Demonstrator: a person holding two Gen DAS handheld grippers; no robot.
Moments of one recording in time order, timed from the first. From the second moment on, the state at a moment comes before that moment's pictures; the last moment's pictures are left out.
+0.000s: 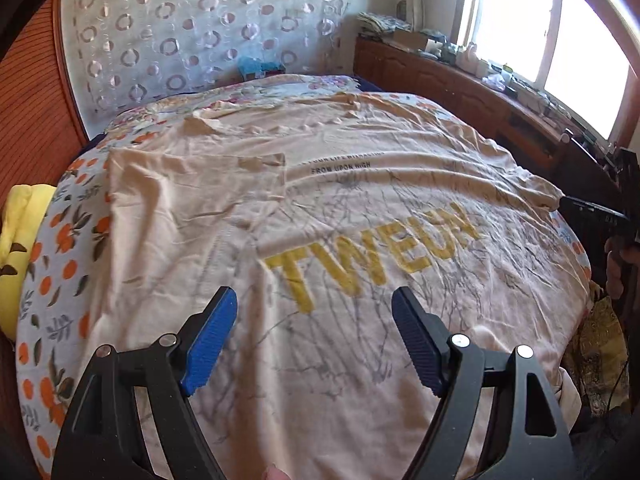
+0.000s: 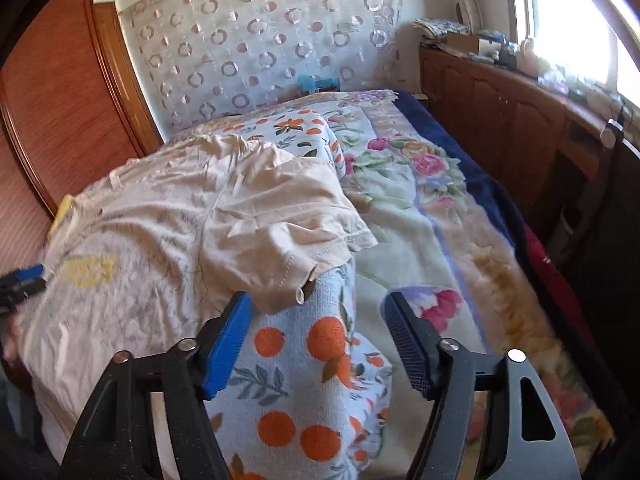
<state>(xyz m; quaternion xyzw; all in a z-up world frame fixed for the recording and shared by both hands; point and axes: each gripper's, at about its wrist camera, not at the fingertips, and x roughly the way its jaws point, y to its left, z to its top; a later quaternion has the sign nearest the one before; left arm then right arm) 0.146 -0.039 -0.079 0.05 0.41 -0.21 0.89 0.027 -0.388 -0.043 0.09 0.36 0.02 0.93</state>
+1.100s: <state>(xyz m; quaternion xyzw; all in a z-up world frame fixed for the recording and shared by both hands) 0.146 -0.054 -0.098 0.08 0.41 -0.20 0.89 0.075 -0.235 -0.026 0.03 0.36 0.21 0.91</state>
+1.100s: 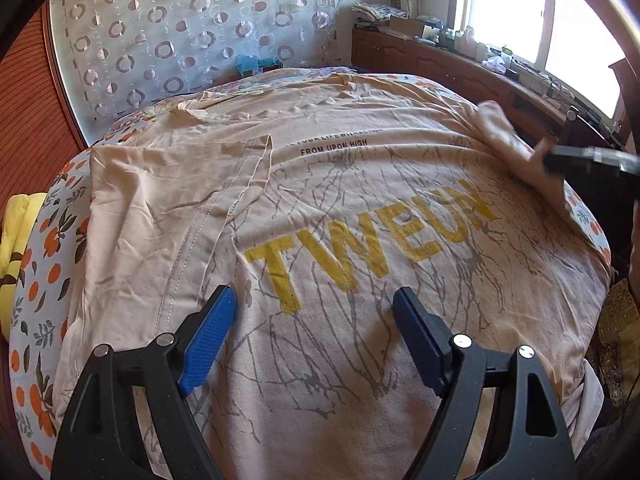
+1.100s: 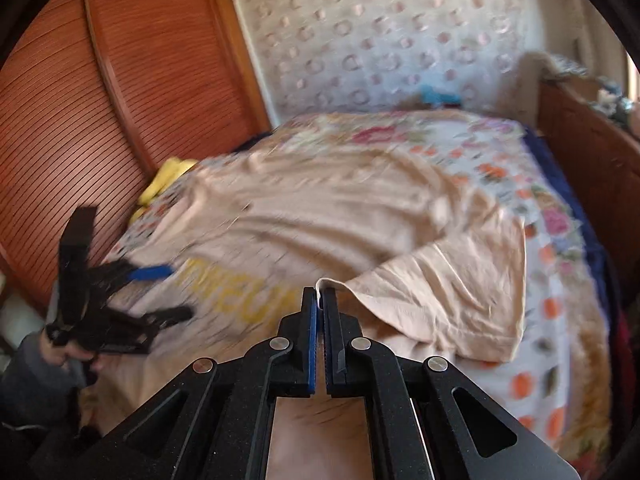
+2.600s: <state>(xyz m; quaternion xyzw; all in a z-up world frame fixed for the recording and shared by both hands) 0.144 -0.054 -0.098 0.08 0.41 -0.20 0.89 0.221 -0.176 0.019 -0.09 0.36 0.19 0.91</state>
